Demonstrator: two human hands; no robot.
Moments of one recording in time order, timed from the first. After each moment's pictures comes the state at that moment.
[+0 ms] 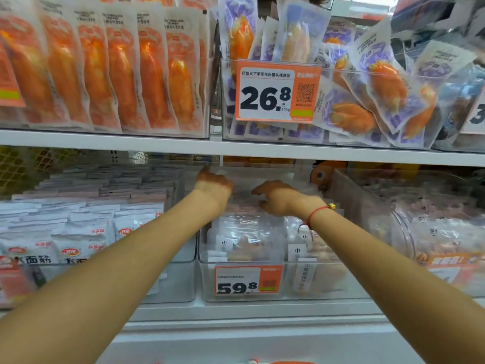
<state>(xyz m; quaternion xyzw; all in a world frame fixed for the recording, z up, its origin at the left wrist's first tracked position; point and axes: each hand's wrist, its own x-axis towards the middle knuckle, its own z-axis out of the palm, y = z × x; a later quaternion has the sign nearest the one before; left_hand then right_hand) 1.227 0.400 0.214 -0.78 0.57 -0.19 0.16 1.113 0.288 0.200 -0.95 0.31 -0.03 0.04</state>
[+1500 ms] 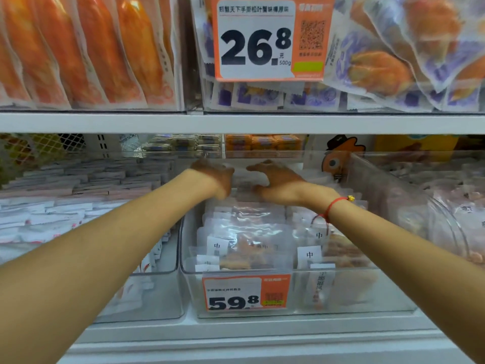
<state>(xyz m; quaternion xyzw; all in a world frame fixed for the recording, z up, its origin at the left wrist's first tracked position) 1.255 0.347 0.203 -0.80 0.56 -0.09 0.21 1.125 0.261 0.184 -0.95 0.29 -0.10 0.11</state>
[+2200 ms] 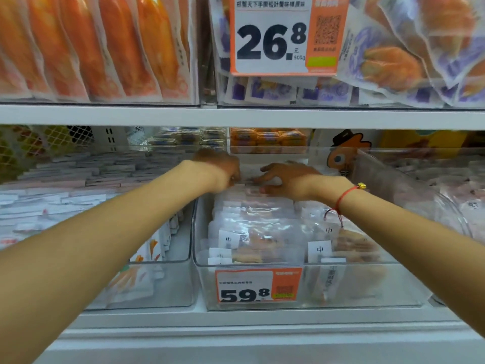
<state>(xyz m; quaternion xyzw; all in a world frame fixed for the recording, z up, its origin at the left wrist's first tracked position) 1.250 0.374 0.216 -0.78 0.61 -0.11 0.11 1.112 0.266 0.195 -0.97 0.25 -0.02 0.04</state>
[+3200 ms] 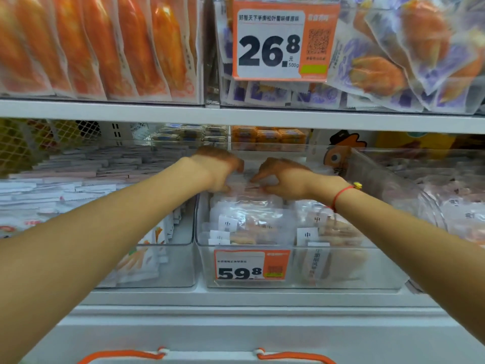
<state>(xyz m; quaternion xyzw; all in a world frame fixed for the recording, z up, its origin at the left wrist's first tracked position) 1.246 0.393 0.217 -0.75 0.64 -0.11 0.10 1.107 0.280 0.195 -0.97 0.21 -0.07 0.04</state>
